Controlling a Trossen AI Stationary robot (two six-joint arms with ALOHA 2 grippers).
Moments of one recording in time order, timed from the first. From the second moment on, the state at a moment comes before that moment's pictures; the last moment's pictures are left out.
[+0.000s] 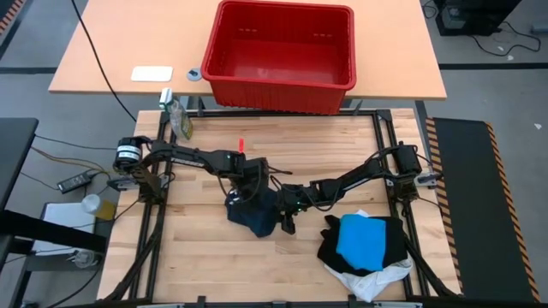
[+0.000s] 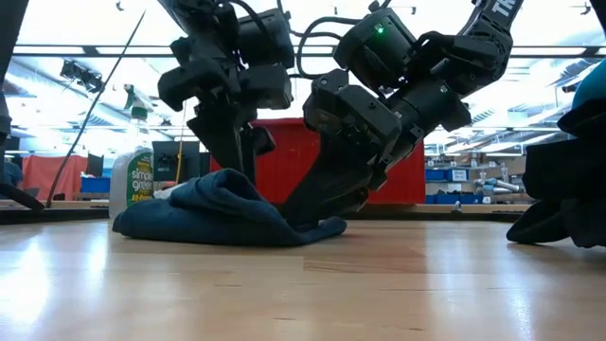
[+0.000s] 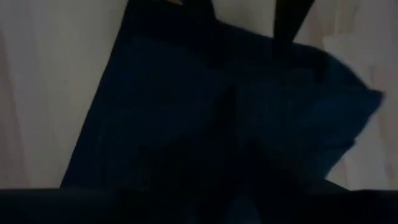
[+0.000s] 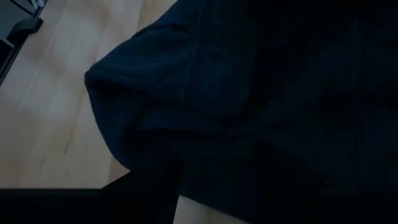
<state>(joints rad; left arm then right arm) 0.06 1.72 1.12 -0.58 0.26 0.17 0.12 1.96 0.93 0.37 -0.10 0.34</state>
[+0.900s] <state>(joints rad) 0.06 1.76 1.13 -0.76 0.28 0.31 0.12 1.96 0.93 0.36 -0.08 0.35</state>
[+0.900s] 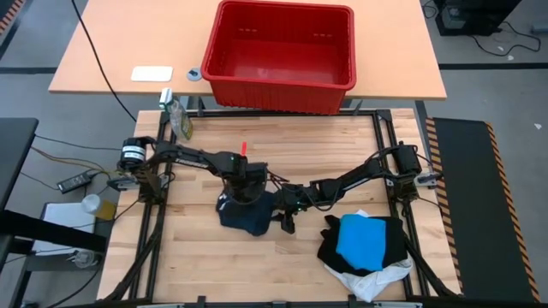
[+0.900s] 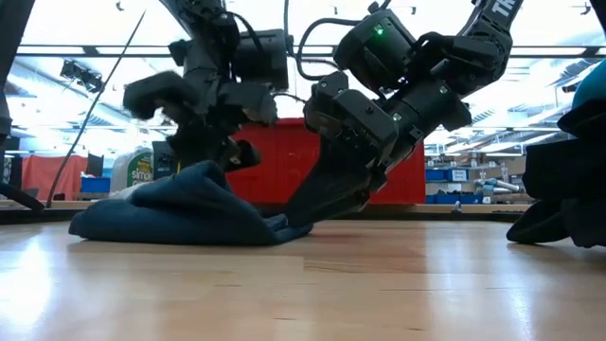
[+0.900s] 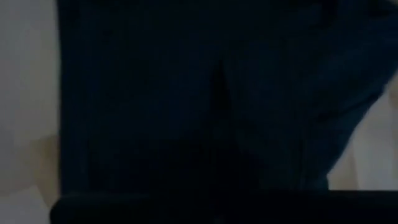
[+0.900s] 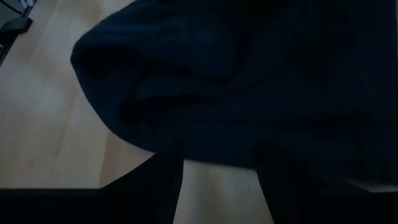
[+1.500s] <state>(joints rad) -0.01 1.70 1.18 -0.67 0.31 -0.25 0.11 1.94 0.93 0.36 -0.05 0.27</state>
